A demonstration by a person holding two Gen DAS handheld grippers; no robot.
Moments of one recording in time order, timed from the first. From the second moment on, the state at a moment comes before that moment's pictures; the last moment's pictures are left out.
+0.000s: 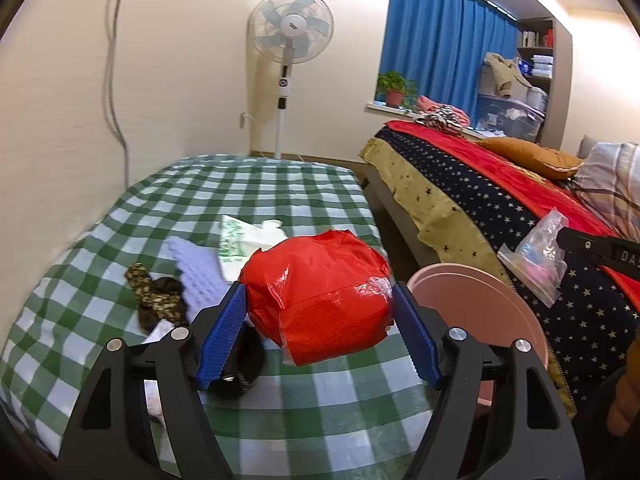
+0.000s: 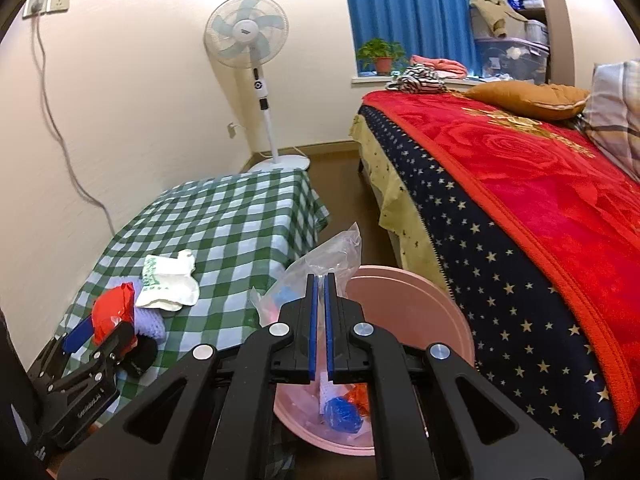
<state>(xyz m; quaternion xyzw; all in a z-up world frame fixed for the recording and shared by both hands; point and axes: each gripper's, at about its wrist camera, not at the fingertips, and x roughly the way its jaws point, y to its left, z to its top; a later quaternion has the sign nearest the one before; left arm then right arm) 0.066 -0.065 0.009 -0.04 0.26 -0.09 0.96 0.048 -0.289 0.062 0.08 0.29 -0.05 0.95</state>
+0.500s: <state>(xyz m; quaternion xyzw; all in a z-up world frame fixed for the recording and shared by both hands) 0.075 -0.118 -0.002 -0.03 0.26 -0.17 0.95 0.049 -0.319 0.064 0.09 0.28 -0.10 0.95</state>
